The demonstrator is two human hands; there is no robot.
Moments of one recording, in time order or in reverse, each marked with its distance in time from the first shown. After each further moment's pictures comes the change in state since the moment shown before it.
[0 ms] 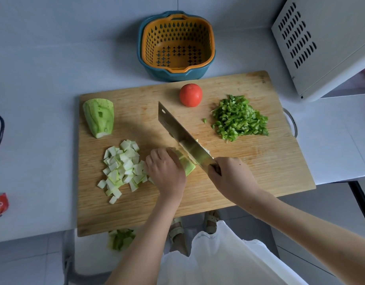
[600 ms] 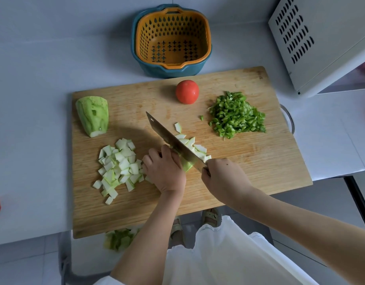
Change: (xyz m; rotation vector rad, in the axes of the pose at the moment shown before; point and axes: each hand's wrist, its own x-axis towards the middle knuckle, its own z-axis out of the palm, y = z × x) left_hand -0.005 -0.001 0.010 0.103 0.019 0.004; right_hand 0.000 -0.018 0.002 -0.154 -0.118 0.019
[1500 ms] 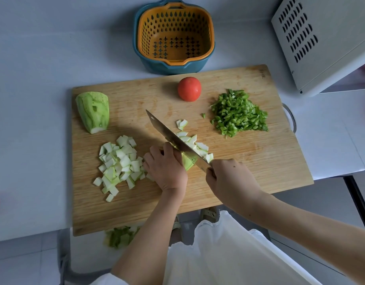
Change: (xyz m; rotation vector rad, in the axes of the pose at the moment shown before) left_hand 0.000 -0.003 0.005 0.025 0.011 0.025; right_hand -0.014 -0.004 -0.009 -0.050 0.006 0.003
